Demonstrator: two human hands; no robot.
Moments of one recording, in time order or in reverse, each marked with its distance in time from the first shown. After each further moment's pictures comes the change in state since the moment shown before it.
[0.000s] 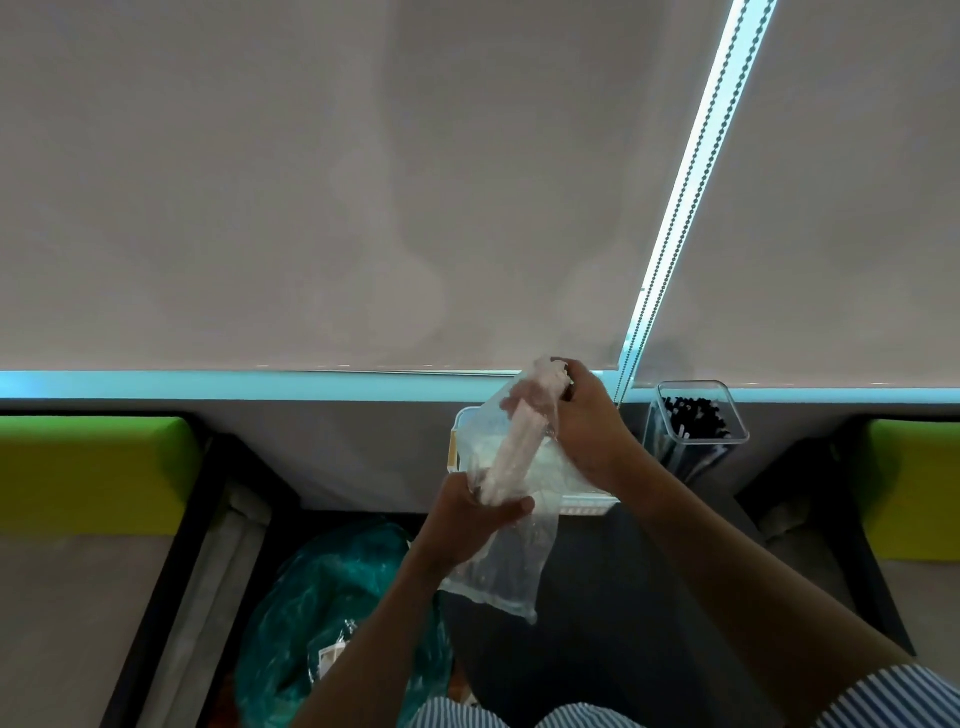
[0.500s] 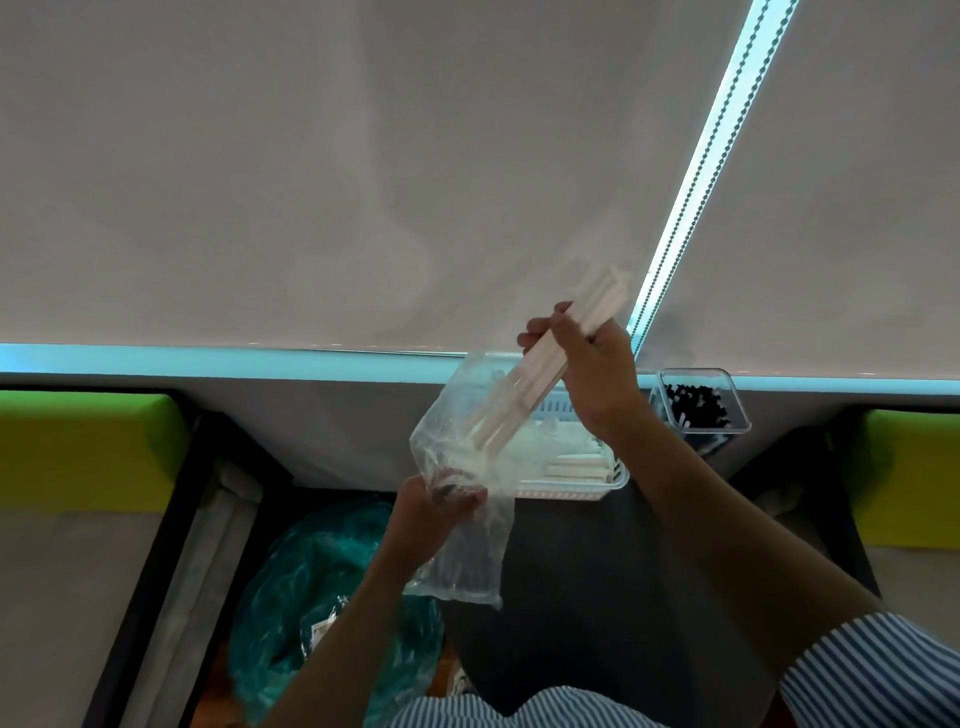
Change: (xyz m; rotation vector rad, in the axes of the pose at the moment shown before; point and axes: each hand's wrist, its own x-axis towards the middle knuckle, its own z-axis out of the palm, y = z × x) left_hand 0.005 -0.047 -0.026 -0.065 0.156 -0.158; right_hand 0.031 -0.010 -0.003 0.236 0.187 -0.083
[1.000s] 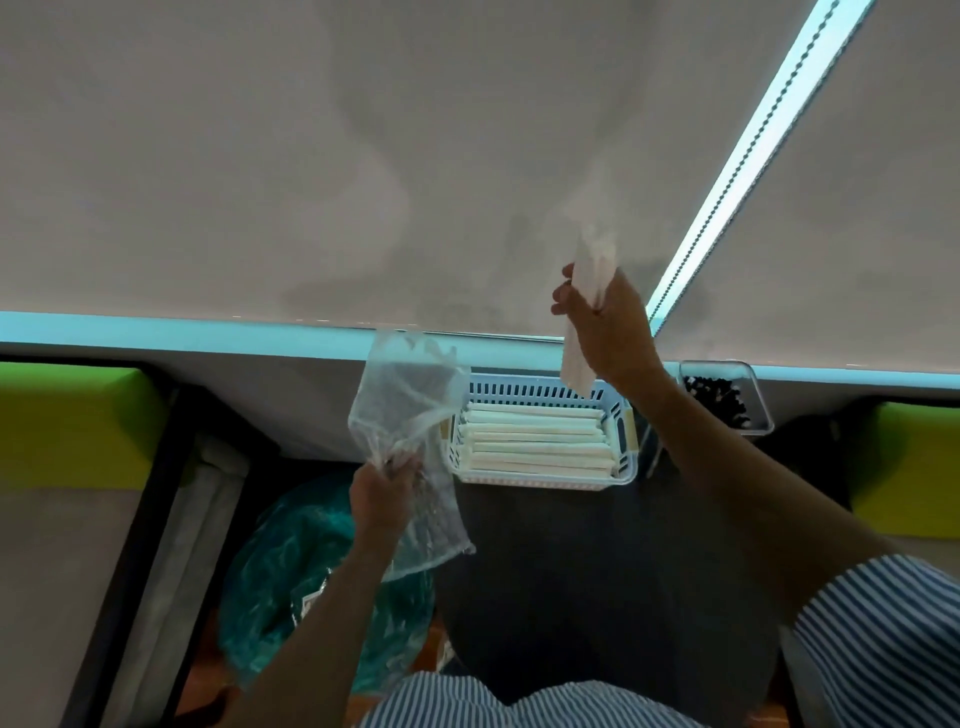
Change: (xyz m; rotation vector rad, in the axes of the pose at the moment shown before) left_hand 0.058 -0.049 -0.026 0.124 0.439 -0.188; right_hand 0.070 0.022 -0.012 -0.591 0.007 -0.202
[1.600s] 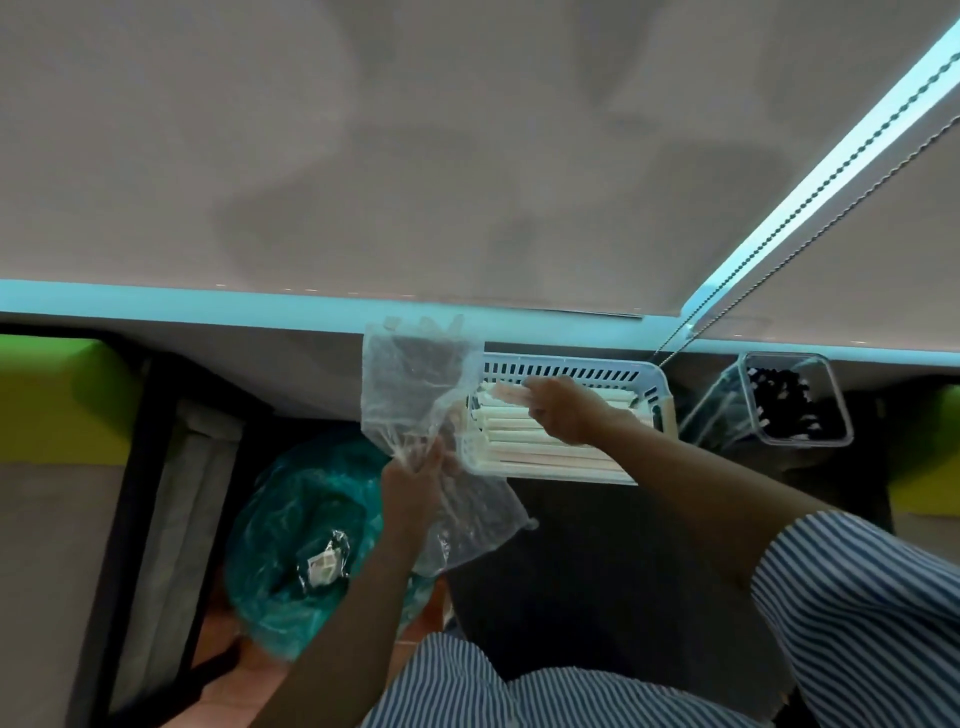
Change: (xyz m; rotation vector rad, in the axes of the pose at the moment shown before) left_hand 0.038 -0.027 0.037 -0.213 -0.206 -0.125; right_hand -0.008 0.161 0.084 -0.869 -0.861 0.064
